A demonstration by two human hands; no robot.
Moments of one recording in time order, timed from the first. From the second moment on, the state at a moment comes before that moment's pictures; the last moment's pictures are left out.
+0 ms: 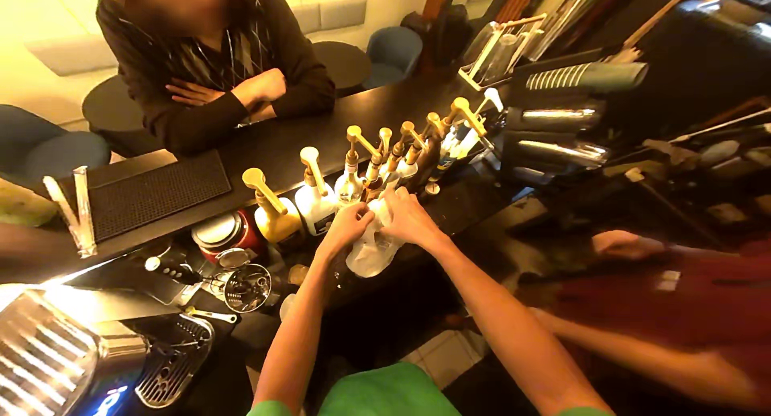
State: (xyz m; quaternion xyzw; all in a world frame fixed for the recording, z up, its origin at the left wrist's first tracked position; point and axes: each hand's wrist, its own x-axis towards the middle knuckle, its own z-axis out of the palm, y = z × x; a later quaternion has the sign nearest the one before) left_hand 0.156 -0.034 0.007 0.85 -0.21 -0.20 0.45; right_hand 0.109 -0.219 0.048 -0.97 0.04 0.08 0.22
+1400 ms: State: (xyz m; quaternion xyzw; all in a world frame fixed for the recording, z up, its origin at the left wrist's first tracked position) left_hand 0.207 -0.077 0.007 0.63 -0.16 -0.37 0.67; right_hand 0.114 -0.217 0.027 -0.98 -0.09 0.09 0.12
